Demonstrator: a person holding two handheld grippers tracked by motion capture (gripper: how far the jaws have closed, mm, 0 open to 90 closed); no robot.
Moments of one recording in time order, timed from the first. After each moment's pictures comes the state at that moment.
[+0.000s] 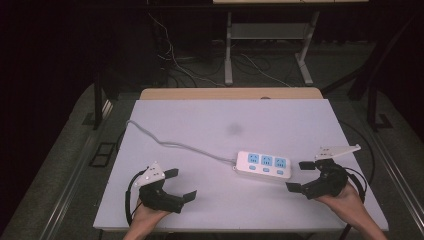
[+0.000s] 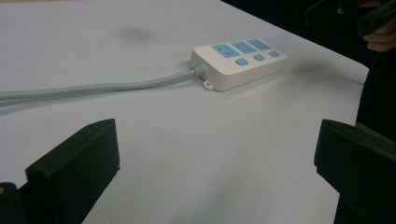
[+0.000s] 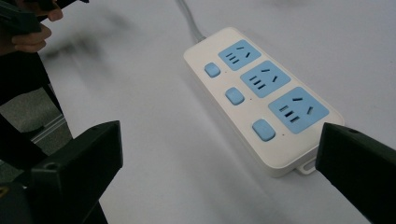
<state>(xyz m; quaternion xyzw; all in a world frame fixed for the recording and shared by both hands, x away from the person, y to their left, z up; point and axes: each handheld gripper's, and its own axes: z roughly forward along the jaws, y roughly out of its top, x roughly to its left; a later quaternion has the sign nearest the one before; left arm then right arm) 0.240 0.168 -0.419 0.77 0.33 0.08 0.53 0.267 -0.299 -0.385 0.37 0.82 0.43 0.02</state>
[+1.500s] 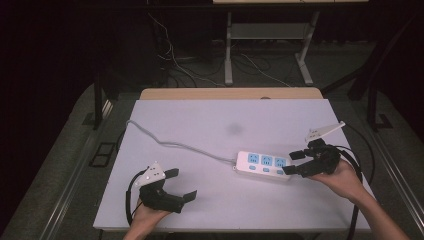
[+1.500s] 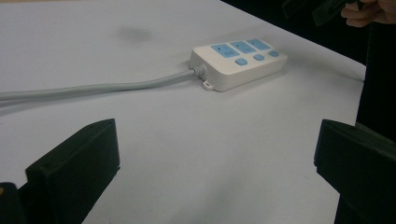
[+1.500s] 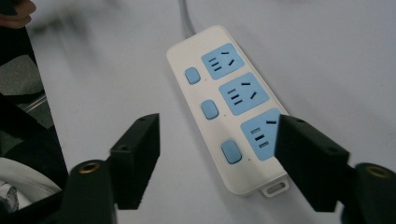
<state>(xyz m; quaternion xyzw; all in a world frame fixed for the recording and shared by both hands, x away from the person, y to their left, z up) 0.240 0.168 -0.420 0.77 0.33 0.08 0.54 0.317 -0.293 -0.371 0.33 0.87 0.38 0.00</state>
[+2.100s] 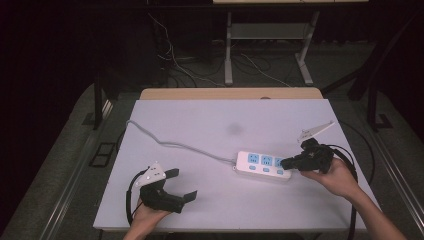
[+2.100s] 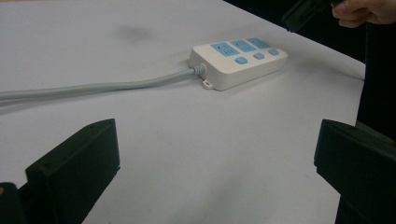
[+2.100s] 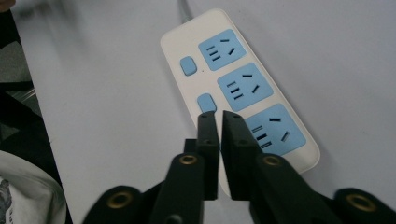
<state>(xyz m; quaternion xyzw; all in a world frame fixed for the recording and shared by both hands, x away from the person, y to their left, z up) 0.241 0.167 -0.420 0.77 0.33 0.08 0.53 0.327 -0.283 -0.382 0.33 0.88 0.35 -0.02</state>
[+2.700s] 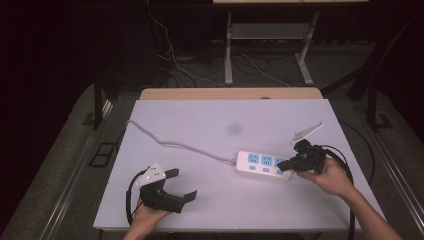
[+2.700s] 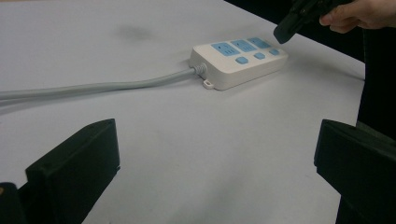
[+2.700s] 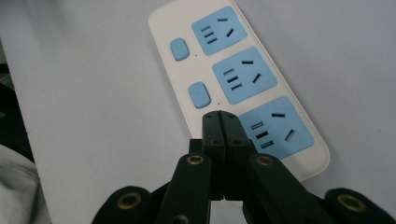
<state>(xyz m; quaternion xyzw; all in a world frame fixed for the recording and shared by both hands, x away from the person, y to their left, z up) 0.241 0.168 -0.420 0.77 0.33 0.08 0.53 0.336 -0.273 -0.397 0.32 0.89 0.31 -0.02</state>
